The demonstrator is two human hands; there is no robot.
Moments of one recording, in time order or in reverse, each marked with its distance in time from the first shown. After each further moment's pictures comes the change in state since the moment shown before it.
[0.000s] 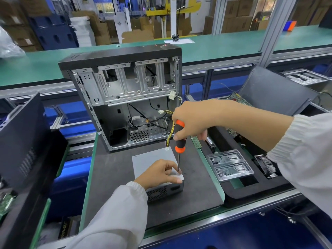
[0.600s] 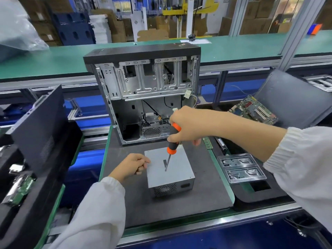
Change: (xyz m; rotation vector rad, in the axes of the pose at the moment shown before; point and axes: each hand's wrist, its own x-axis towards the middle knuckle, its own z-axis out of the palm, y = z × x) left_hand -0.060 -0.044 -0.069 -0.394 0.356 -0.500; right_hand 0.012 -0.041 0.012 0.091 0.113 -0.077
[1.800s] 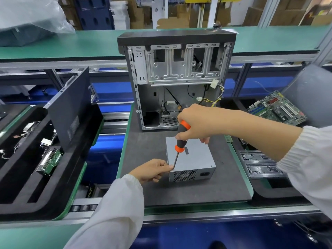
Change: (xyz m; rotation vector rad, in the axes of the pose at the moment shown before) left_hand -0.037 -0.043 0.008 0.041 -0.282 -0.108; right_hand 0.013 -0.050 0.020 -0.022 -0.055 -0.052
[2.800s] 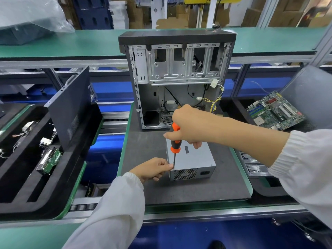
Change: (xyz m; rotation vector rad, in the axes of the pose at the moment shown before) left_hand -0.009 0.008 0.002 0.084 -0.006 0.028; right_hand 0.011 -0.020 0.017 0.017 0.162 -0.070
